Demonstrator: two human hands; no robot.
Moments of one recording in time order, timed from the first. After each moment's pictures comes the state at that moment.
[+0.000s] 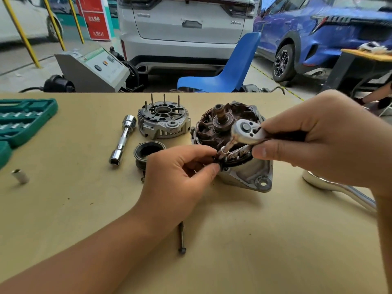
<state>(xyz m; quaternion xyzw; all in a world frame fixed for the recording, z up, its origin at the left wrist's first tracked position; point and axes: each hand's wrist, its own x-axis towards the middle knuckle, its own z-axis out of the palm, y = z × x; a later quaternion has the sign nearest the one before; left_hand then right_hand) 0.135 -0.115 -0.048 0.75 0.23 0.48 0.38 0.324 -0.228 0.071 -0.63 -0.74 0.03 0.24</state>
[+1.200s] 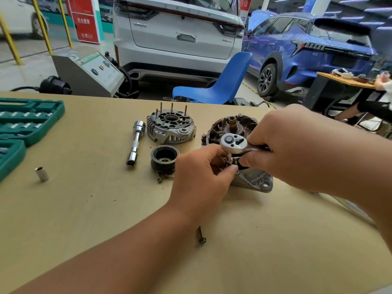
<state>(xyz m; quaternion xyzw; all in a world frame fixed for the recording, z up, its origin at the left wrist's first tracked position) 0.142 -0.118 -0.045 0.75 0.23 0.52 0.35 0.227 -0.213 0.105 -0.80 -0.59 -0.08 -0.06</state>
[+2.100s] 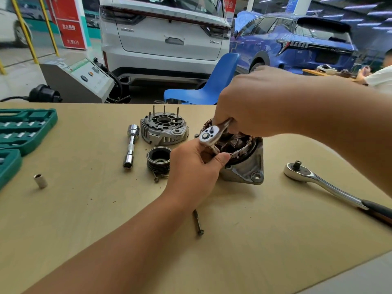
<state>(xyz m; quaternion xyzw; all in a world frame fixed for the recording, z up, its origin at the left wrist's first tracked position) 0.147 -0.109 -0.040 0.72 0.28 0.47 0.43 0.238 -0.169 0.129 -0.65 -0.67 -0.26 -0.23</state>
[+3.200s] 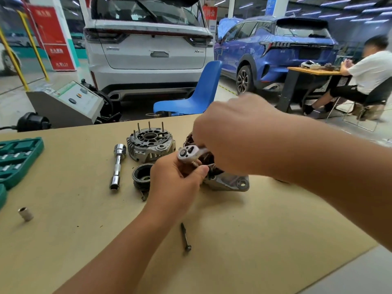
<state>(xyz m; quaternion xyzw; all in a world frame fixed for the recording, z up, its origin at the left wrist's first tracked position) 0.139 -0.113 -0.026 0.72 0.28 0.42 0.47 0.223 -0.200 0.119 -0.71 -0.65 -0.23 -0.12</state>
